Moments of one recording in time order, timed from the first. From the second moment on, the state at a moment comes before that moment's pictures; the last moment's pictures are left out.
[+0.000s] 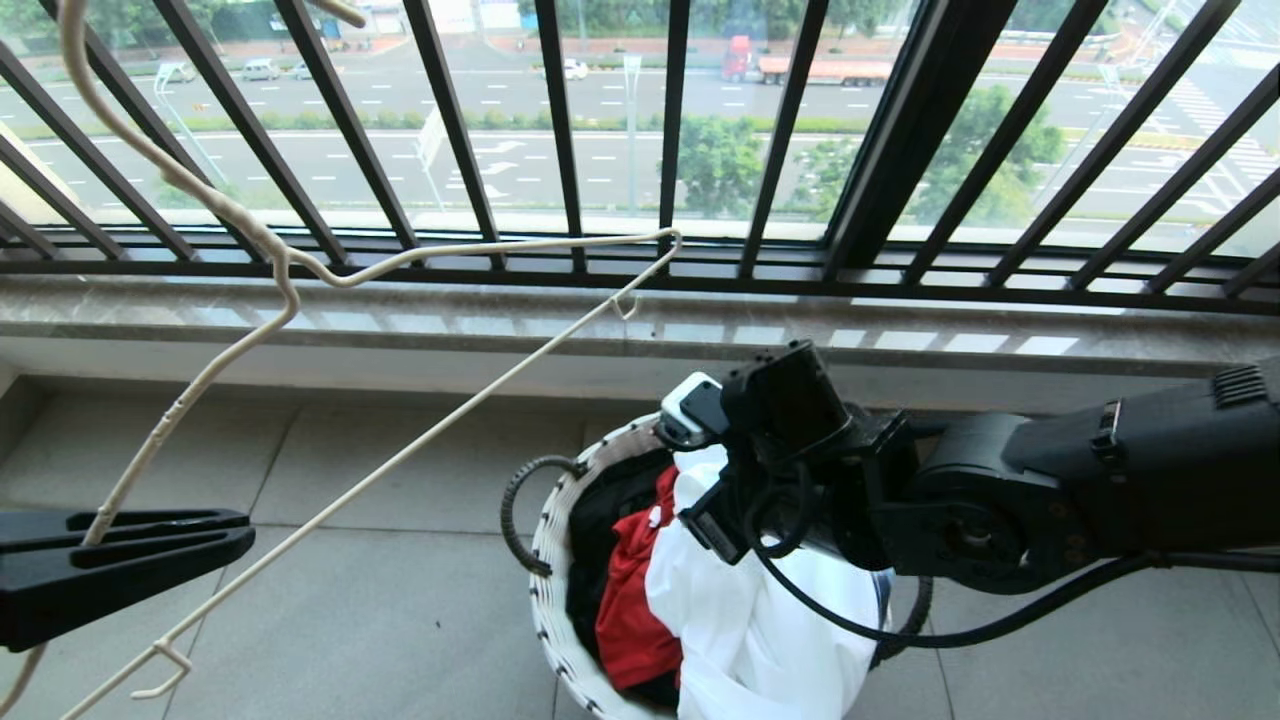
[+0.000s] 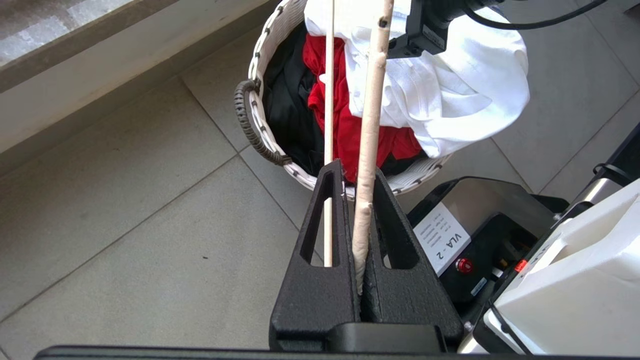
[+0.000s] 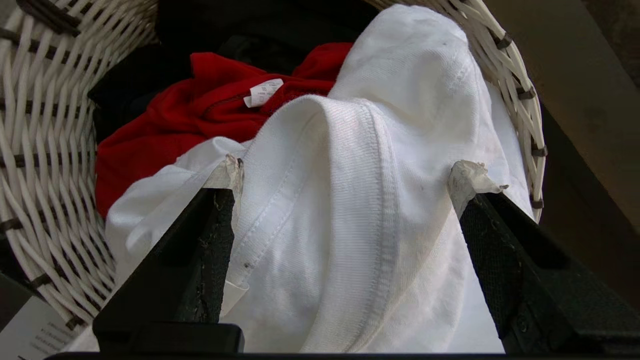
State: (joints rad) left arm -0.26 0.89 -0.91 0.36 -0.45 0.28; right arm 0.75 1.94 -1.22 -0.09 -0.35 -0.24
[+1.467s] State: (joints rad) left arm -0.26 0.85 -0.92 0.36 -0.45 0.28; right arm 0.71 2.04 -1.28 -0.26 -0.62 -0.38
